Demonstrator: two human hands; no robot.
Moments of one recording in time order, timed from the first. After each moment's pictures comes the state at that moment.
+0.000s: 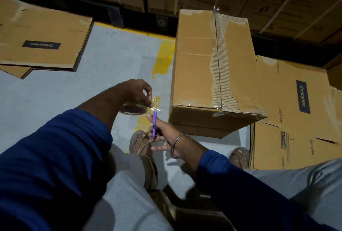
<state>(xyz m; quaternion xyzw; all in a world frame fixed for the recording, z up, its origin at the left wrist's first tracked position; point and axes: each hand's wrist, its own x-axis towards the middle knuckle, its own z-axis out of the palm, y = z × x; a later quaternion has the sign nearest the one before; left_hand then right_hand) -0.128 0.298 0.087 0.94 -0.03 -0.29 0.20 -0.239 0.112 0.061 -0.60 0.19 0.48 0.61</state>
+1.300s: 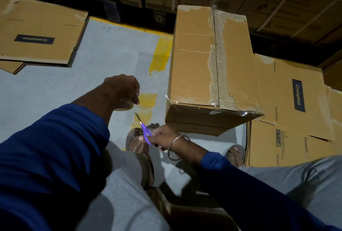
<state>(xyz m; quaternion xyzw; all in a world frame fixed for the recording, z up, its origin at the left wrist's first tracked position) -0.134 0.305 0.098 0.95 0.05 -0.29 0.09 -0.246 0.099 0.050 -0.80 -0.02 0.41 0.44</state>
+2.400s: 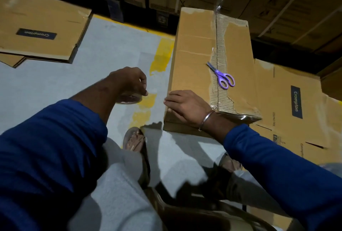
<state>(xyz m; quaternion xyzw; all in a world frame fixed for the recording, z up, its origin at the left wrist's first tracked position) -0.122 0.300 0.103 0.95 0.06 -0.25 0.17 -0.143 0.026 0.056 -0.84 -0.53 -0.05 0.08</state>
